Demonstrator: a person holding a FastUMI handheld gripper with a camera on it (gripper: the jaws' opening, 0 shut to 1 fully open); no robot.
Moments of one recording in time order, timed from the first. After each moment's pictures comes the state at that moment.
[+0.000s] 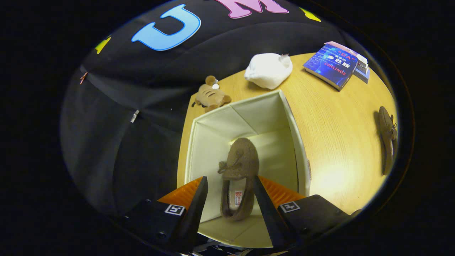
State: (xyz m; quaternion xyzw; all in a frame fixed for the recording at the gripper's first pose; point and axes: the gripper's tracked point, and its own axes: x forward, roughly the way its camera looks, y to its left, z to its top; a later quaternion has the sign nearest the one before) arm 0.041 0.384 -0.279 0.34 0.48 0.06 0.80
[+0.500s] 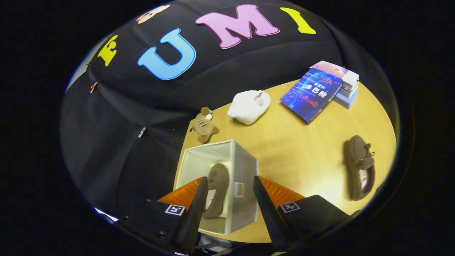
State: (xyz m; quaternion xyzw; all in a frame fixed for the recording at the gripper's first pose) arm 0.014 0.208 -0.245 0.33 0.43 0.03 0.84
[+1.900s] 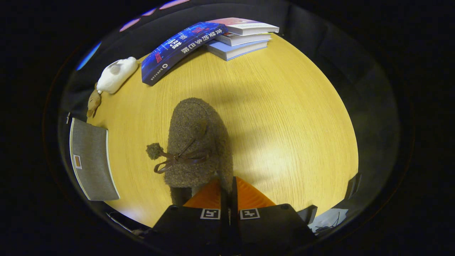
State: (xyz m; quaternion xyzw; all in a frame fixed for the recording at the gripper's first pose) arm -0.116 -0.040 -0.458 0.22 0.63 -0.12 0.74
